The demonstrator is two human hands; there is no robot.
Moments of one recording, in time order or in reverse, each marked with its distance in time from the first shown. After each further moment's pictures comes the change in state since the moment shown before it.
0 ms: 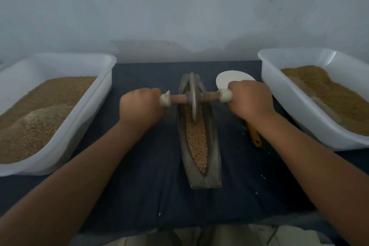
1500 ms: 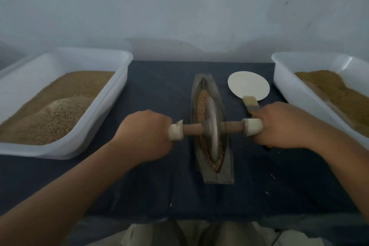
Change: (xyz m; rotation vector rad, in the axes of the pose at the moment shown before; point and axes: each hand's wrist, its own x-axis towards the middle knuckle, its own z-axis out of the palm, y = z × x) left_hand -0.069 -0.008 -0.066 -0.034 -0.416 0.078; right_hand -0.060 0.017 -0.049 0.029 -0.476 -0.091
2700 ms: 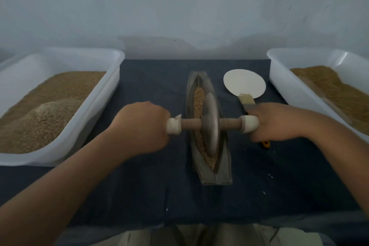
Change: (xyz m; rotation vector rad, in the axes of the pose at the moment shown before) left_hand 0.027 -0.006 -0.003 0.078 -0.030 0.091; right_hand 0.020 0.008 0.001 0.180 -0.226 0.026
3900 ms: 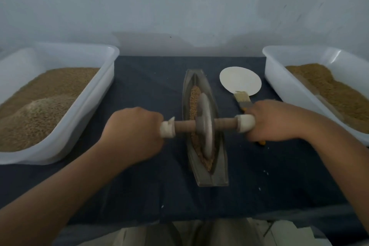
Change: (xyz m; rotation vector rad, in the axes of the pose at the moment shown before) left_hand -0.023 0.008 0.012 0.089 0.259 -0.013; right_hand -0.014 -0.005 0.001 -0.087 0.066 -0.016
